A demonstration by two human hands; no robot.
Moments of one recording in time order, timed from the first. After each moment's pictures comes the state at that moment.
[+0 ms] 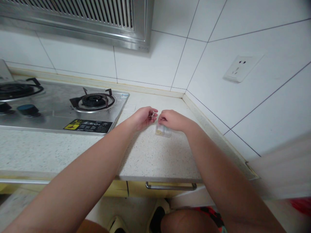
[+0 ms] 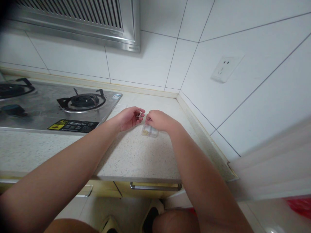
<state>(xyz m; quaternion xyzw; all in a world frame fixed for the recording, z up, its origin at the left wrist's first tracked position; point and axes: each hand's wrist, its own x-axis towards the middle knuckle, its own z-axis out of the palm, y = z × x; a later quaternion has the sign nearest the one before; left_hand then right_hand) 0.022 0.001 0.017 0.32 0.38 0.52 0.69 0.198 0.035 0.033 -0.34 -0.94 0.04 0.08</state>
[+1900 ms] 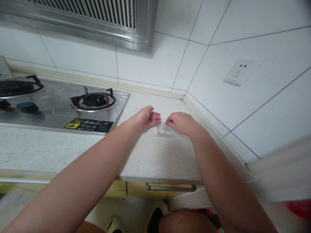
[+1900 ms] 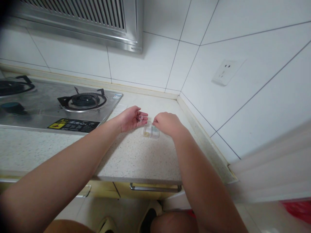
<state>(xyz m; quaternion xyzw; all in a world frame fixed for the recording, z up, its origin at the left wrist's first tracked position) 0.025 -0.004 0.023 0.29 0.40 0.49 0.72 0.213 0.013 0.045 -0.48 -0.87 -0.09 0.01</state>
